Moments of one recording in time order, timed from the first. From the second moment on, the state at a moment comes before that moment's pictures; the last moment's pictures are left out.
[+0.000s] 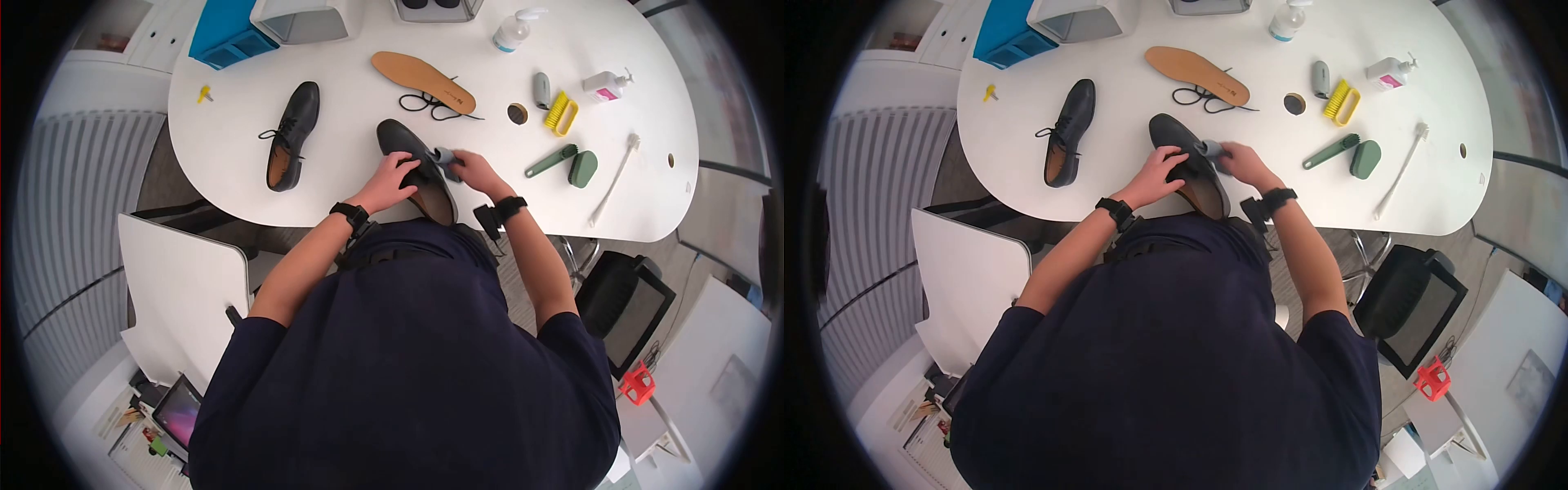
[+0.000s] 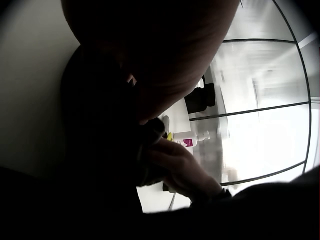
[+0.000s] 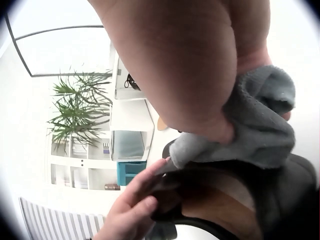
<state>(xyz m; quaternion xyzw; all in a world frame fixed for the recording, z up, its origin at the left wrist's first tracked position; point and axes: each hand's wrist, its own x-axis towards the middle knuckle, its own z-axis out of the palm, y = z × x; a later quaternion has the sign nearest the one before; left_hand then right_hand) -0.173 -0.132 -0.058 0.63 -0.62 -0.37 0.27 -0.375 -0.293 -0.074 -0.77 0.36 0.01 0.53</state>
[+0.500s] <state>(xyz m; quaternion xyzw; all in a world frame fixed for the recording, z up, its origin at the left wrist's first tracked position) -0.155 -0.106 -0.061 0.63 -0.62 -0.36 0.31 -0.311 -0.303 -0.108 -0.88 0.37 -0.07 0.30</state>
